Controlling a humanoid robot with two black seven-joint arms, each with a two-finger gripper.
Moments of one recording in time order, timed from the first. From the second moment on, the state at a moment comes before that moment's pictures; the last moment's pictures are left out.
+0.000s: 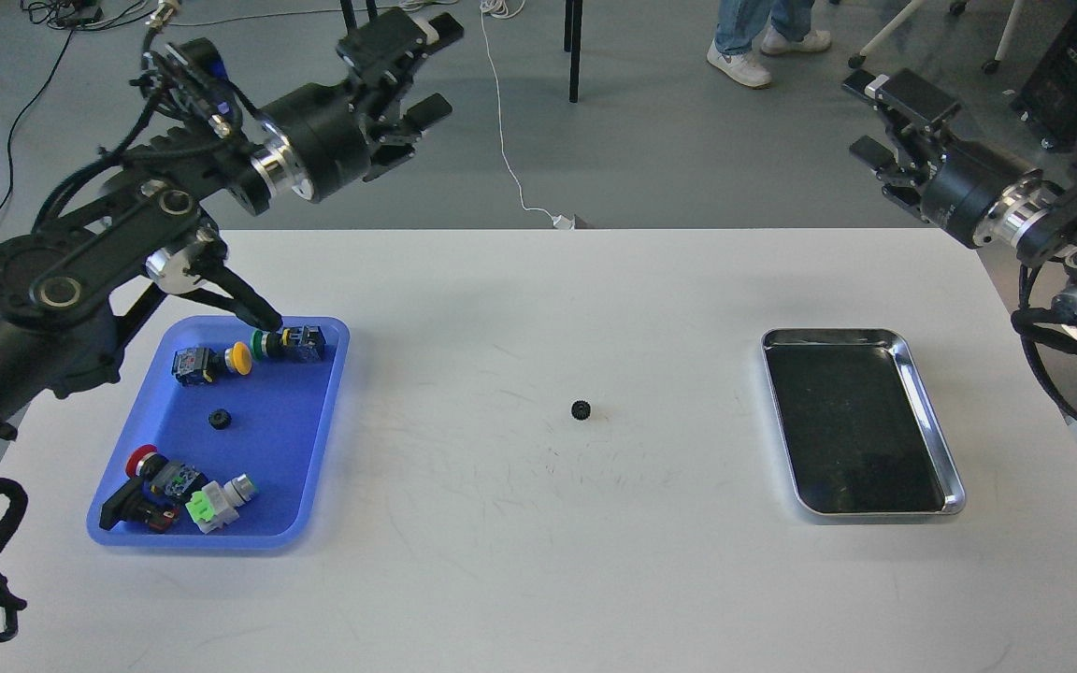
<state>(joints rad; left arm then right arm) -0.98 0.36 -0.60 -1.02 0.88 -0.33 -0.24 0.95 -0.69 0.26 0.84 -0.48 0.19 0.49</state>
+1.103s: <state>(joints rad) -0.84 -0.03 -0.16 -0.75 2.03 0.04 -0.26 0.66 -0.82 0.33 0.92 -0.04 0.42 0.49</state>
